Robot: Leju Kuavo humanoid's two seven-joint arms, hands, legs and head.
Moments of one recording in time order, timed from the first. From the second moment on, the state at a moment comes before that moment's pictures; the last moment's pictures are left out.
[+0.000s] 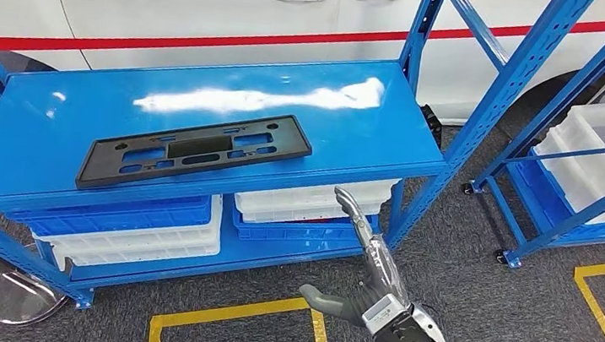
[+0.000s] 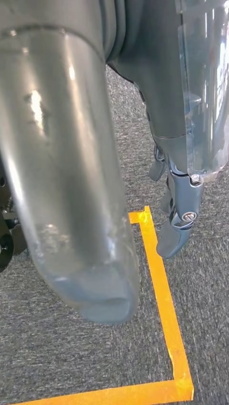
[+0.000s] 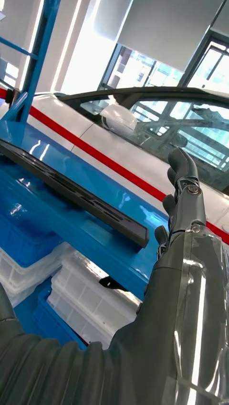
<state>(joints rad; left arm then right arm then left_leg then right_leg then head) -0.01 -0.17 1.16 -0.31 -1.13 0.06 -0.51 0.00 -0.11 0.42 -1.84 0.30 0.02 -0.28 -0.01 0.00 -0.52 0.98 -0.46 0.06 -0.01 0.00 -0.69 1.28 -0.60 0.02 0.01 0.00</state>
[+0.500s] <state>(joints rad) -0.02 -0.18 1.18 -0.31 -1.23 0.06 -0.50 -0.11 -0.04 0.61 -1.76 1.42 -0.48 -0.07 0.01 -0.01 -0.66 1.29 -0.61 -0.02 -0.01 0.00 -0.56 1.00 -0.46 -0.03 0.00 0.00</state>
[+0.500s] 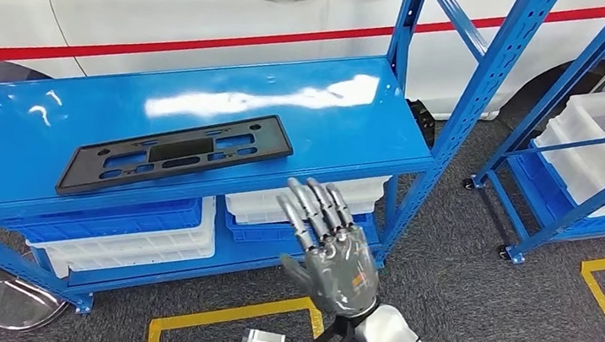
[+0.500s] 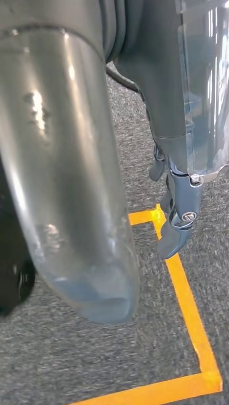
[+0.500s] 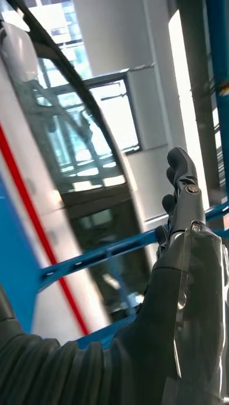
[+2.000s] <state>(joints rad) -0.03 -0.18 1.25 -0.31 -1.30 0.04 -0.51 -0.12 0.07 0.63 -1.50 0.70 -0.18 -0.24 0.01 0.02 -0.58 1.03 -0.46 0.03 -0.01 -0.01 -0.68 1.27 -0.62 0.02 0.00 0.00</state>
